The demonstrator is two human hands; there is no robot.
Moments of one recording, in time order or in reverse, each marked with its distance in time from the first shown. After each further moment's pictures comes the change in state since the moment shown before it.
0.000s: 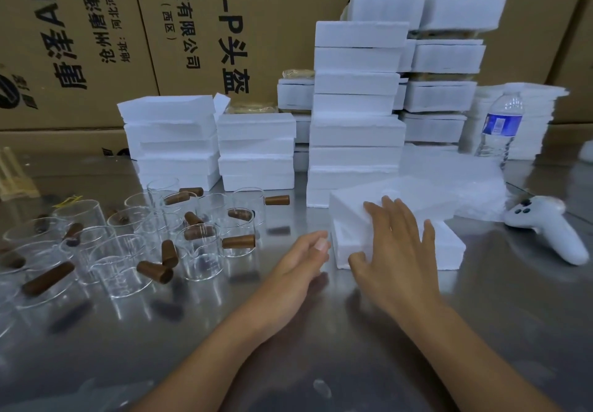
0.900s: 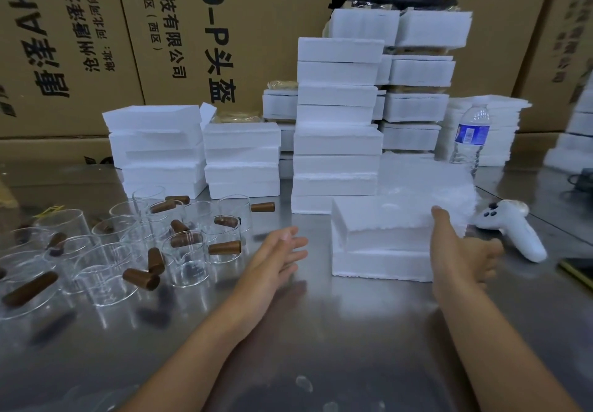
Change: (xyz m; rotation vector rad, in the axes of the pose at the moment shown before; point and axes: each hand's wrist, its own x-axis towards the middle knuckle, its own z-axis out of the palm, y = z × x) left_hand 0.003 0.009 -0.005 -0.139 0.058 0.054; right_hand 0.028 0.076 -0.016 0.817 0.469 1.092
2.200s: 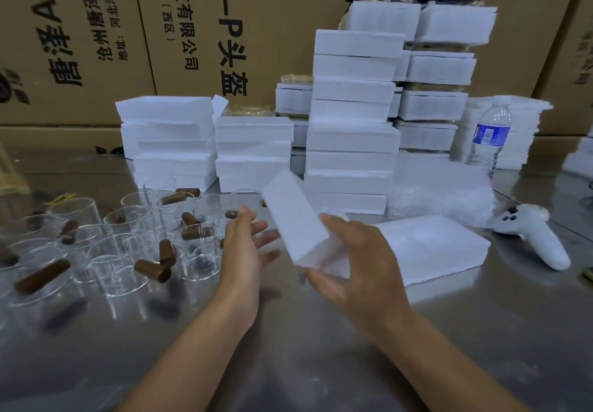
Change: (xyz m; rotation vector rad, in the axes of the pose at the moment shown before) left_hand 0.010 0.016 -0.014 -0.240 0.539 -0.028; right_hand -0.111 0.013 0.018 0.106 -0.430 -1.666
